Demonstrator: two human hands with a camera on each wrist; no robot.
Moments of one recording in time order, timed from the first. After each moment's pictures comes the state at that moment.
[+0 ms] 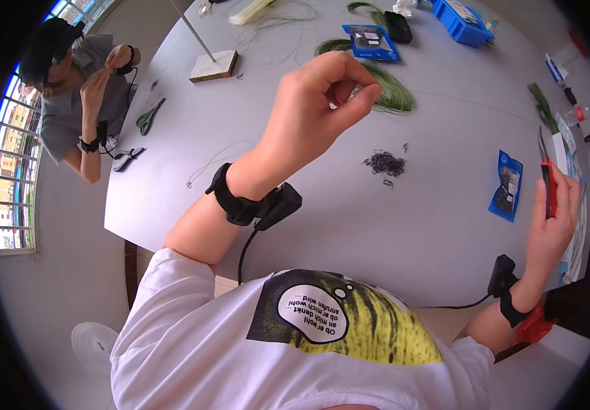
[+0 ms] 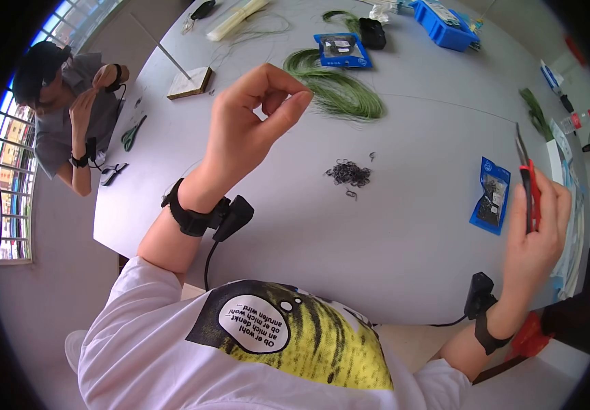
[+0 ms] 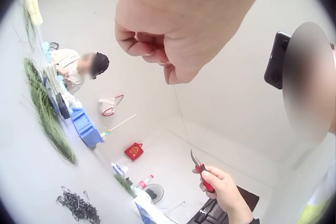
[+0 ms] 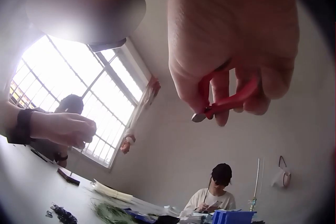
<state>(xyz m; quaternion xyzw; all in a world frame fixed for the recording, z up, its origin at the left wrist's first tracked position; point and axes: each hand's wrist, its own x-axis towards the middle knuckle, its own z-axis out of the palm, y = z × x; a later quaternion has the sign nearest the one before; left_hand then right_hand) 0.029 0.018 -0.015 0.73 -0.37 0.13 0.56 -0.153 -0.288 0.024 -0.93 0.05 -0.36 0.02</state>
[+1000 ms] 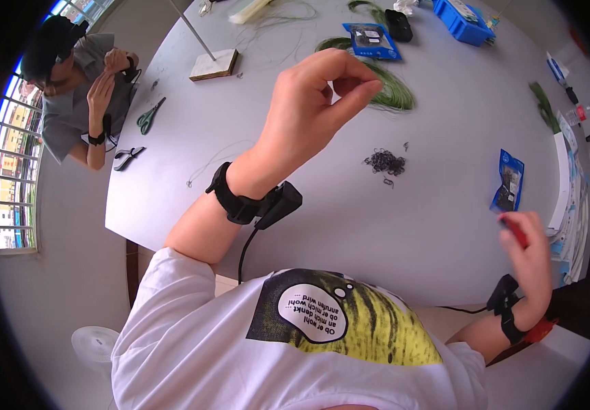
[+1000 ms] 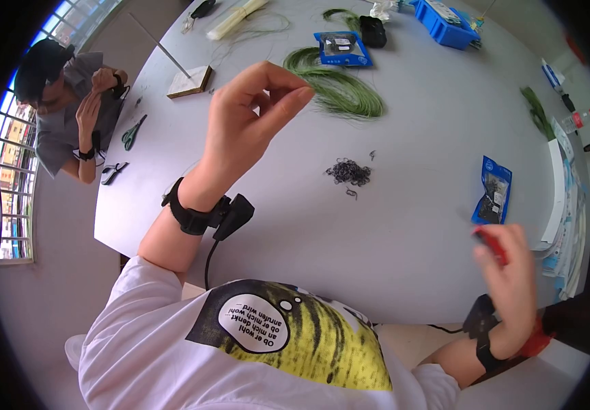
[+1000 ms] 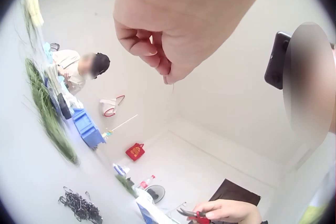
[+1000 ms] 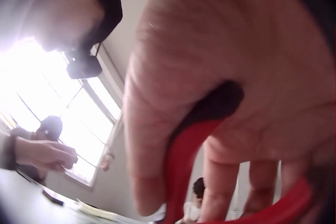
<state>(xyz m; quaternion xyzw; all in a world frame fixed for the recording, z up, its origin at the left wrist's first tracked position) 0.032 0.019 -0.014 0.74 -0.37 0.13 0.55 -0.191 -0.290 0.031 -0.95 0.09 0.02 0.29</state>
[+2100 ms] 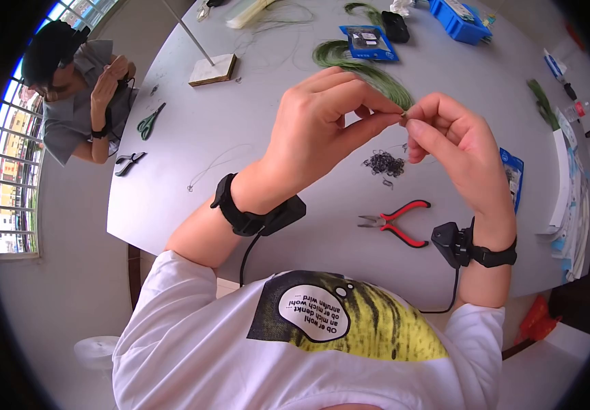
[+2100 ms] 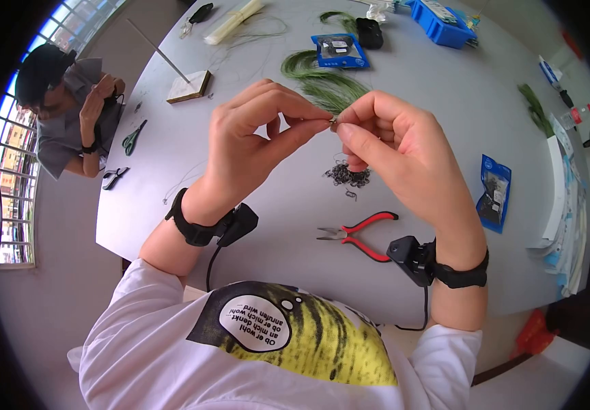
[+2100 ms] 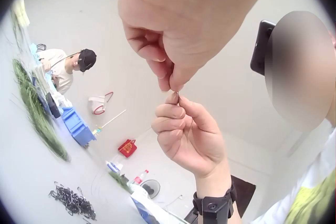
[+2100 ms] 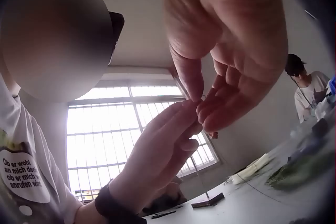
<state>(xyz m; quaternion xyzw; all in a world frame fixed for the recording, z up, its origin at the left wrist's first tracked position) 0.018 0.015 -0.008 0.73 -0.45 0.20 0.47 -0.056 -0.182 0.020 -0.73 -0.06 0.03 0.68</state>
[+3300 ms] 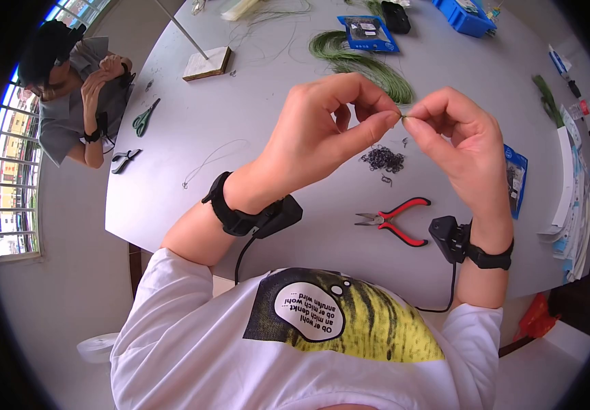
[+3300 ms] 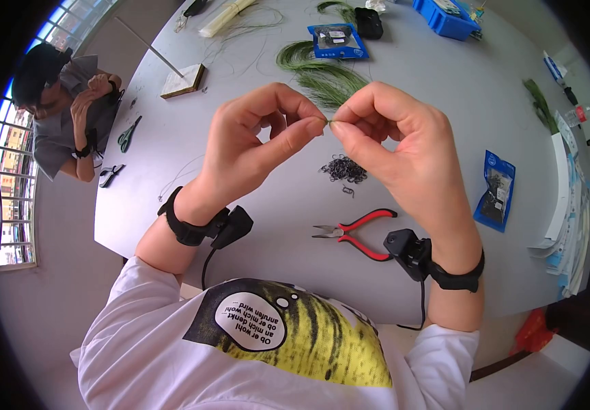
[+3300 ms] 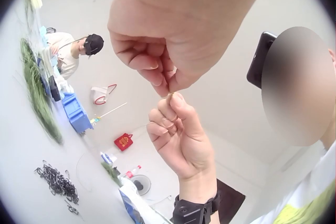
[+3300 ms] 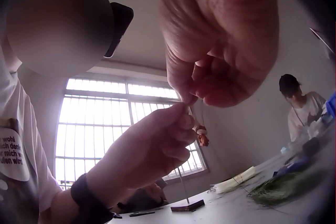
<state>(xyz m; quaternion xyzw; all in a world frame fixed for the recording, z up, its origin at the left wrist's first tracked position) 0.011 0.014 -0.011 0.73 -0.39 0.01 0.57 -0.050 -0.183 0.005 -0.79 -0.14 -0.12 0.58</state>
